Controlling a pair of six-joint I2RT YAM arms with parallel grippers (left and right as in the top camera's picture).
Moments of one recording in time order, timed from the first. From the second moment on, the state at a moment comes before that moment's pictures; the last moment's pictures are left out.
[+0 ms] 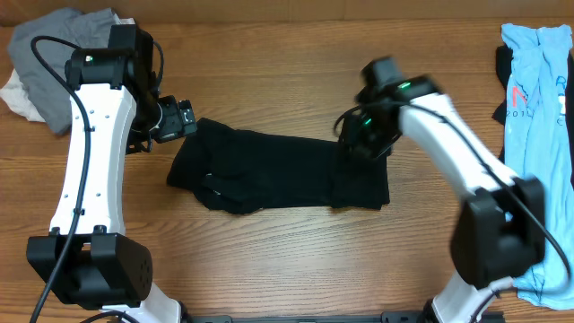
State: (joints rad) left arm 0.02 1.79 1.80 -1.49 -0.01 -0.31; right arm 0.26 1.86 1.54 -1.08 -0.34 0.44
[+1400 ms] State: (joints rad) left arm 0.02 1.79 1.80 -1.49 -0.01 -0.31; right arm -0.09 1.85 1.03 -0.75 -0.72 0.09
